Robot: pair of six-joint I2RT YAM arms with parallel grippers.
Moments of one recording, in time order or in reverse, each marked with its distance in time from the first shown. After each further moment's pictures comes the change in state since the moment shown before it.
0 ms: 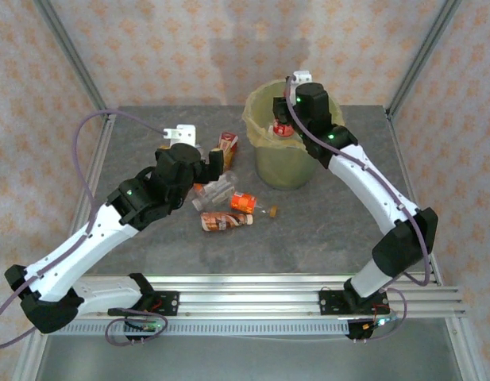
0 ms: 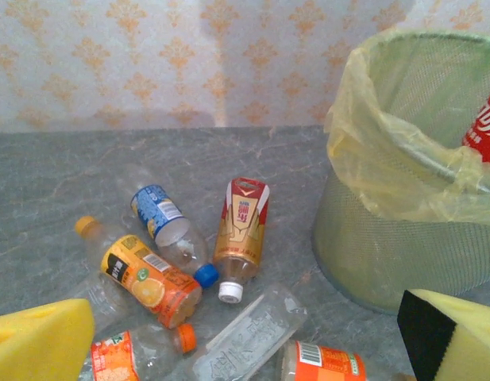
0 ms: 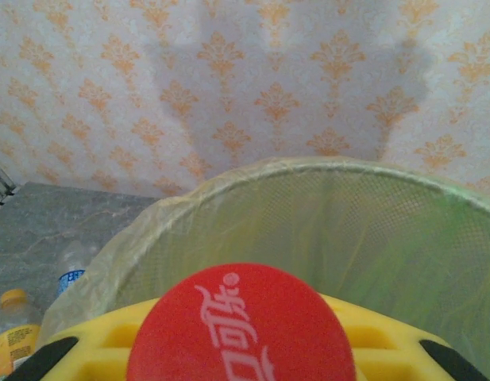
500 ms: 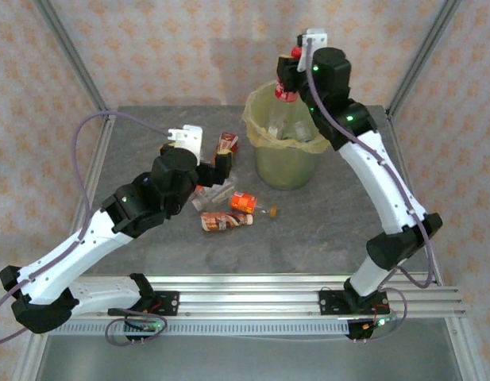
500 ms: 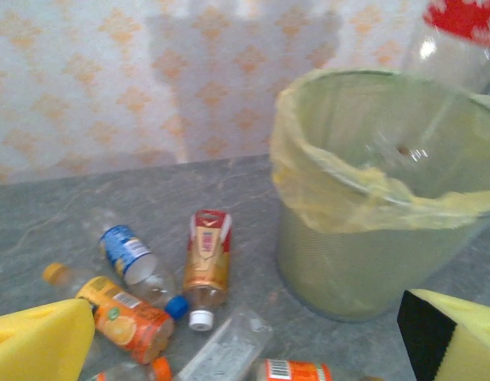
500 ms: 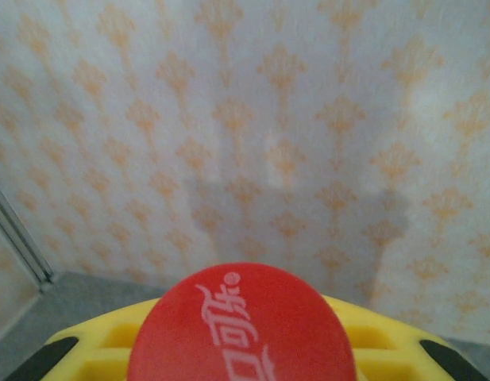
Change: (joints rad) left arm -0.068 -0.040 0.012 0.070 0.001 0.093; right arm 0.010 0.076 0.396 -0.132 0.006 -0.050
